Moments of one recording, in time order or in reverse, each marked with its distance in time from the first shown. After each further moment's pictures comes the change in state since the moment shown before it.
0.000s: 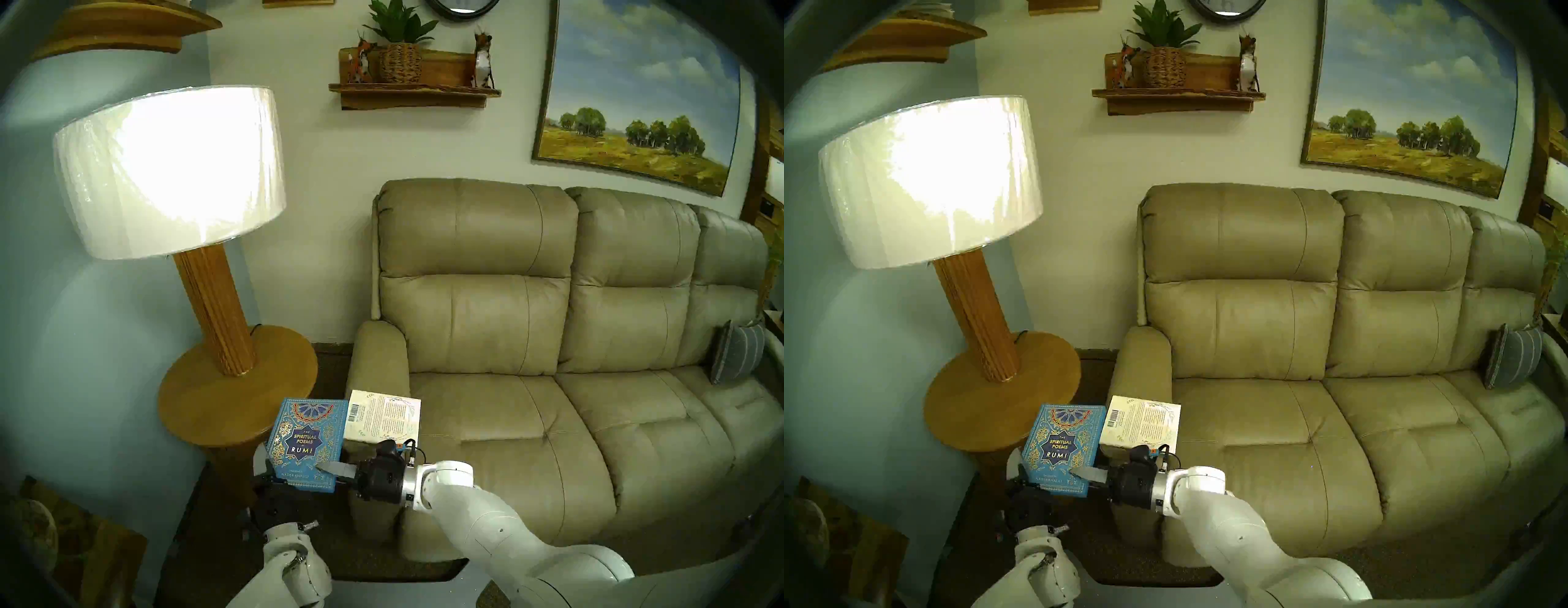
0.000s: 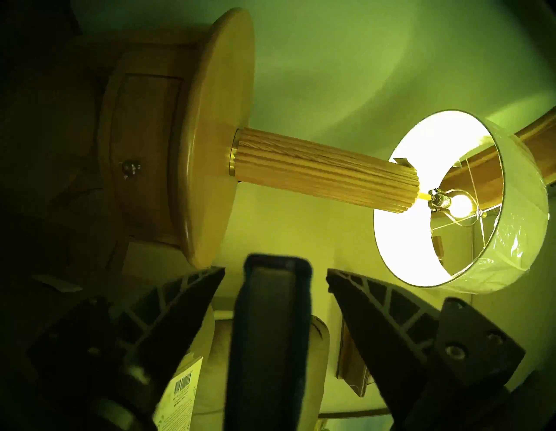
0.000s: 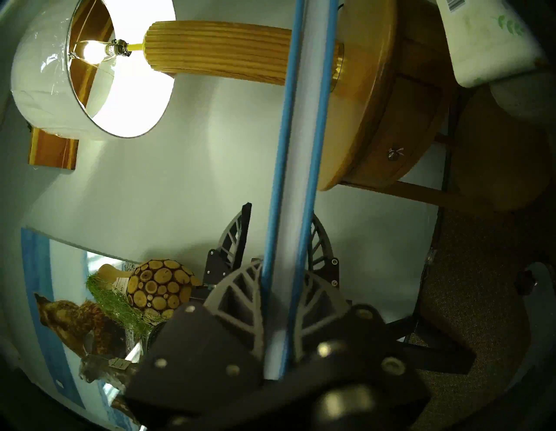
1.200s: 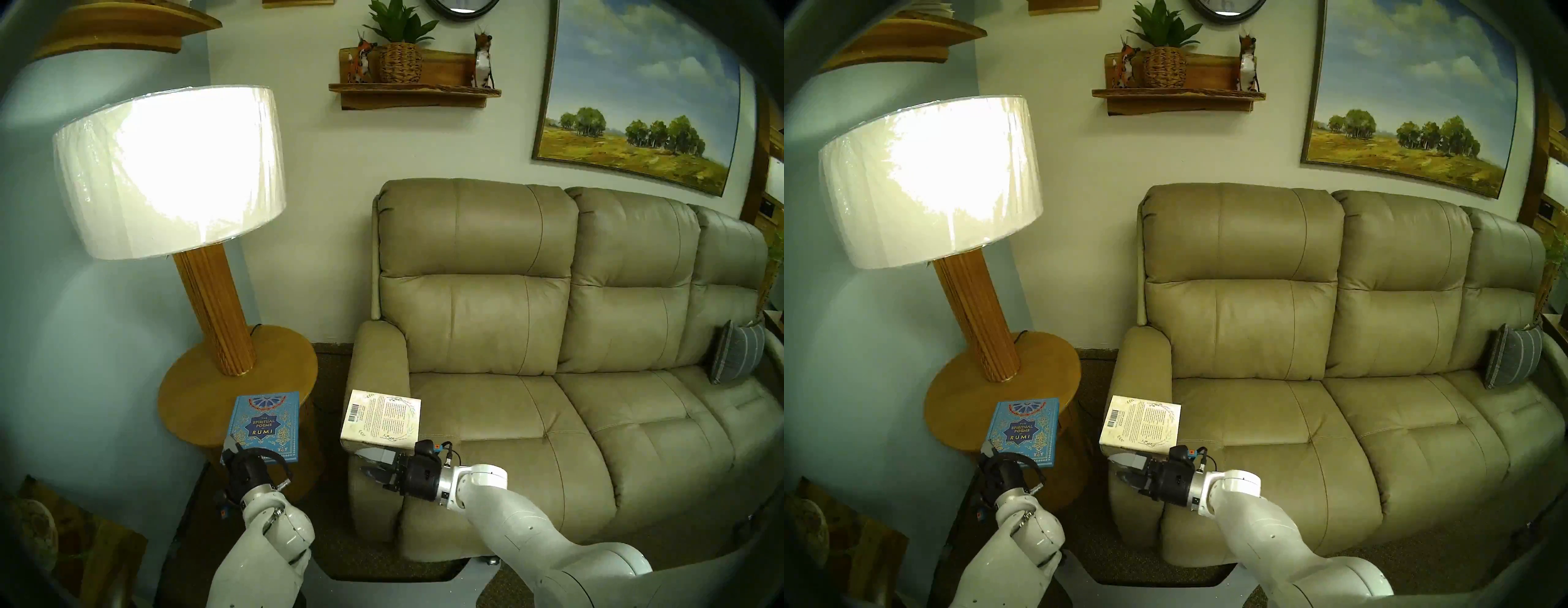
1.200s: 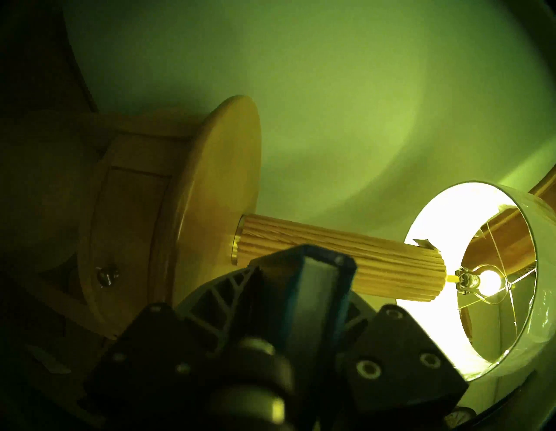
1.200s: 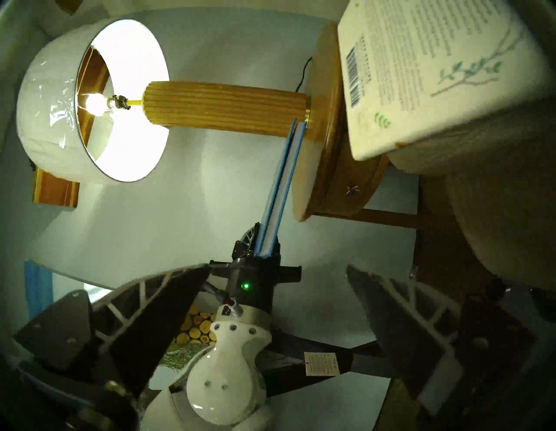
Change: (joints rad) left arm -0.163 -0.038 -0.174 0.031 -0.109 -0.227 0.216; right arm -0.026 0.110 0.112 0.028 0.038 0.003 0.044
